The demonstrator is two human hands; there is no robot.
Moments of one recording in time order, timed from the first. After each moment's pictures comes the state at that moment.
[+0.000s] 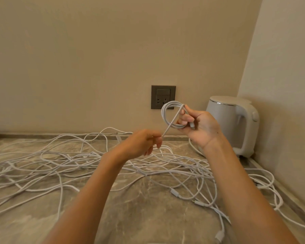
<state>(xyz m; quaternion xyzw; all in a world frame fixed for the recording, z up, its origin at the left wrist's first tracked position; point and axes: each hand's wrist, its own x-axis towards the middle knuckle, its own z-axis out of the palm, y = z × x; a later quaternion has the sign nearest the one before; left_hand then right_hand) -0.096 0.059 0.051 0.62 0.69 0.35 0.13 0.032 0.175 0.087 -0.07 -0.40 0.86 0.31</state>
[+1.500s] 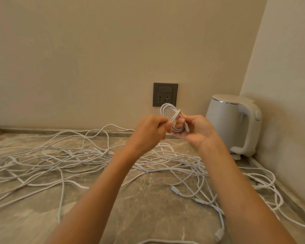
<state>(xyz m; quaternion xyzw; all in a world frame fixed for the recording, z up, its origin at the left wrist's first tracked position) -0.065 0.060 0.069 0.59 0.69 0.42 -0.04 0.025 0.167 0.080 -0.18 -0.35 0.87 0.29</state>
